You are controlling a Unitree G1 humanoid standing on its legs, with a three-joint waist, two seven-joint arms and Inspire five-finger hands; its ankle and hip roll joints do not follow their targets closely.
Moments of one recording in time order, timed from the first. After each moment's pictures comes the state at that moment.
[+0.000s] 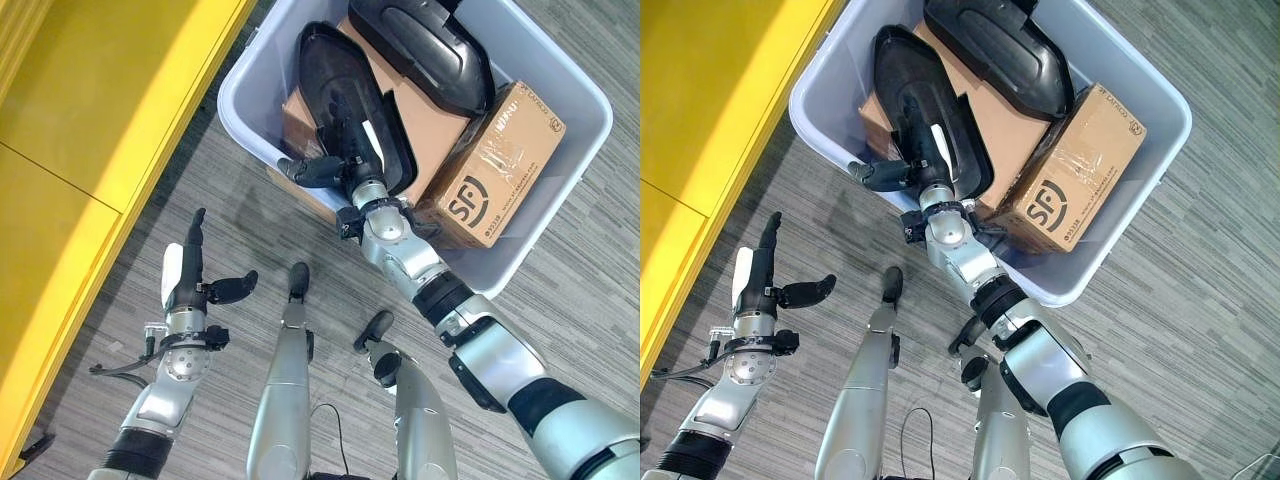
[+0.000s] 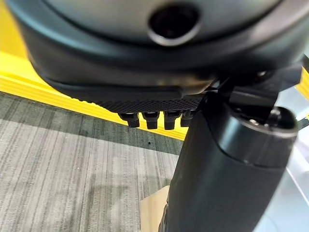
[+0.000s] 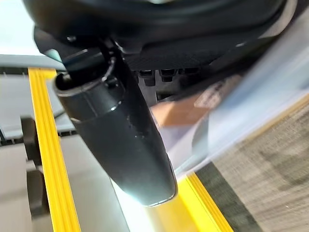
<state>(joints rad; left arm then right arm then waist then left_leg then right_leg) -0.10 0.58 -0.12 0.15 0.01 -0.05 0.43 -1.11 -0.11 0.57 0.67 0.44 -0.02 -0.35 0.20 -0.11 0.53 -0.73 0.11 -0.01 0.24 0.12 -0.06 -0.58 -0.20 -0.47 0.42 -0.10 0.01</state>
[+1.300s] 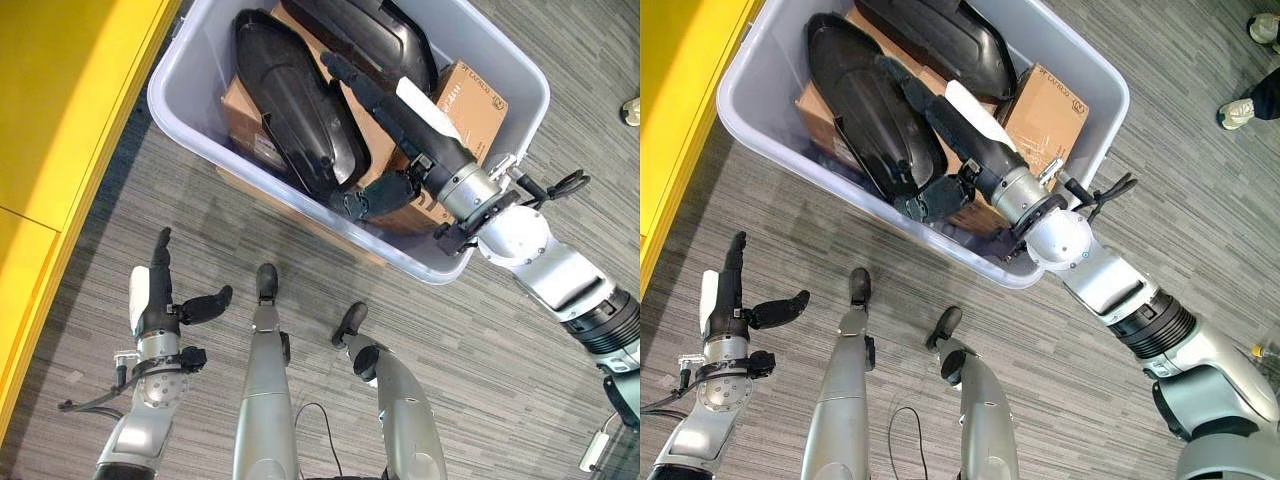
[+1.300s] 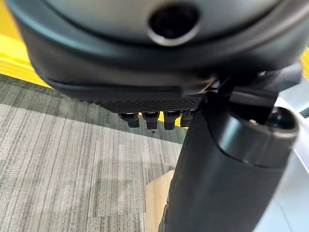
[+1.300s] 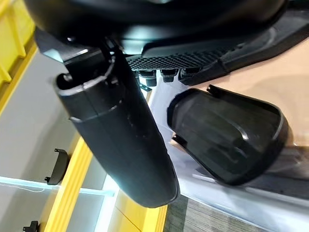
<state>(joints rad) 0.07 0.56 0.01 0.07 0.01 -0.04 0.43 -0.89 -0.83 0.61 -0.10 0.28 0.00 -0.10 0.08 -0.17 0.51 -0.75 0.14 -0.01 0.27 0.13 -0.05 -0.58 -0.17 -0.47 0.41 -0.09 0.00</state>
